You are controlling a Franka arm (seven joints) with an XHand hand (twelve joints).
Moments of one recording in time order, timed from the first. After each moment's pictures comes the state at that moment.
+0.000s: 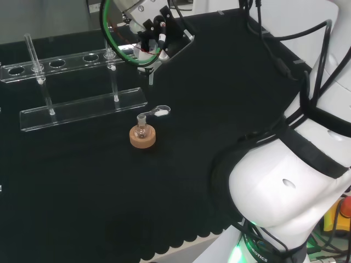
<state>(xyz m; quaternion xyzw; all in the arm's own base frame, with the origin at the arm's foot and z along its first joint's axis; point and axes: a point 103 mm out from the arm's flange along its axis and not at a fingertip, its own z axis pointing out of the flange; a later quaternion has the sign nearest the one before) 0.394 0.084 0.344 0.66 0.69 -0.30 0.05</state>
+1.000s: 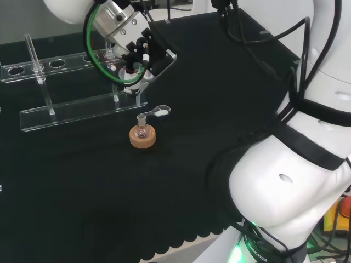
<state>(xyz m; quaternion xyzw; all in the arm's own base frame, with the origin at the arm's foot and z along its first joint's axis) 0.390 0.125 0.304 0.62 0.71 -0.33 0.03</state>
